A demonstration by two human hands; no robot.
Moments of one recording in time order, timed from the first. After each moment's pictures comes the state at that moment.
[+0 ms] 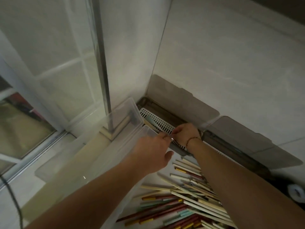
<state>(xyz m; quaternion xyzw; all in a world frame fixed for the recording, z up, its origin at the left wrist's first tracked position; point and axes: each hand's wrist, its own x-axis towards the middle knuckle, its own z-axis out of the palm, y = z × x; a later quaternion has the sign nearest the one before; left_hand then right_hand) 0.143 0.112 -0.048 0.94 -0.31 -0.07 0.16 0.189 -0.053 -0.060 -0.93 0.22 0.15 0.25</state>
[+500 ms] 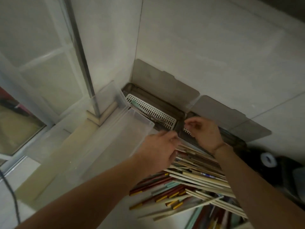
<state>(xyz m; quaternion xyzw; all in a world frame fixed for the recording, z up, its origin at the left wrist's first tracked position) 0.082 0.079 -0.042 0.87 -0.44 0.00 0.22 0.088 -0.125 -0.021 -0.93 0.11 0.01 0.36</state>
